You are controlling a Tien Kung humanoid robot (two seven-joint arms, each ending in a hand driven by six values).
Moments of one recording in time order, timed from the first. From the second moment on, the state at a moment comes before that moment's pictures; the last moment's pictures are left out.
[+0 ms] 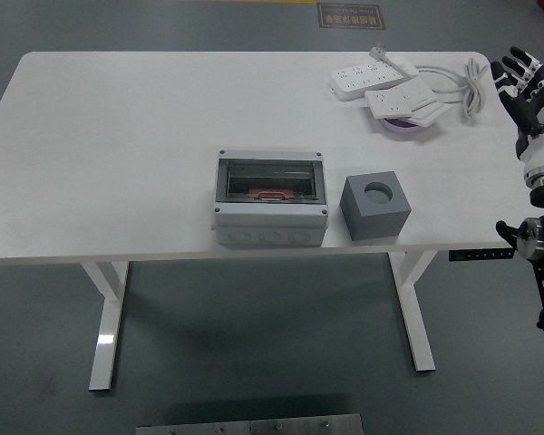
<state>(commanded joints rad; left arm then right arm) -0.08 0.32 -0.92 -0.46 0.67 0.27 0.38 0.41 -0.28 1.47 1.03 -1.08 -0.14 0.29</state>
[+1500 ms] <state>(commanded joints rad) -0.07 0.37 -0.85 -0.46 0.64 0.29 0.46 0.37 -0.28 1.40 1.13 -1.09 -0.20 0.30</state>
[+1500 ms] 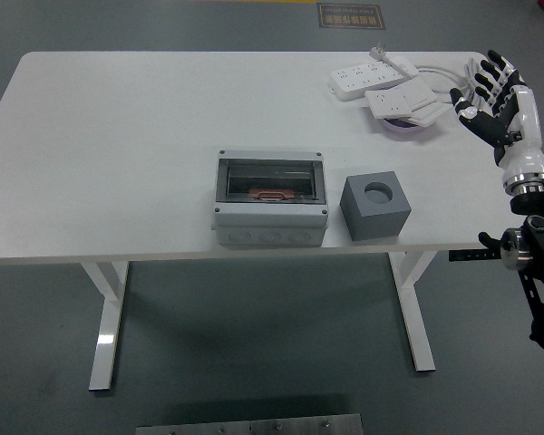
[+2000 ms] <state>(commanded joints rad) -0.06 0.36 -0.83 -0.46 0.61 0.29 0.45 0.37 -0.28 1.42 1.16 -1.10 -0.19 0.29</state>
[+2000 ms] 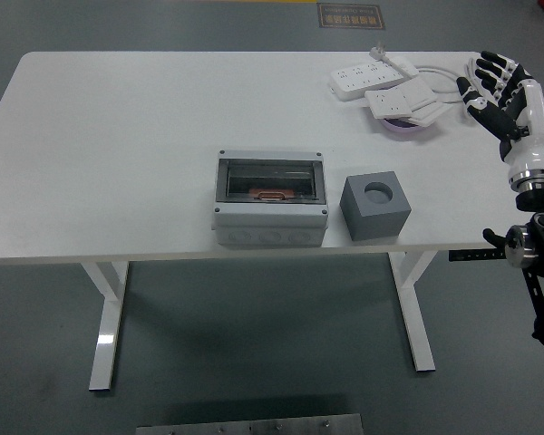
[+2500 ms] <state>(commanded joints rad) -0.05 0.36 -0.79 -0.45 0.53 0.30 0.40 0.36 -0.28 1.41 1.19 -1.11 -0.18 0.26</state>
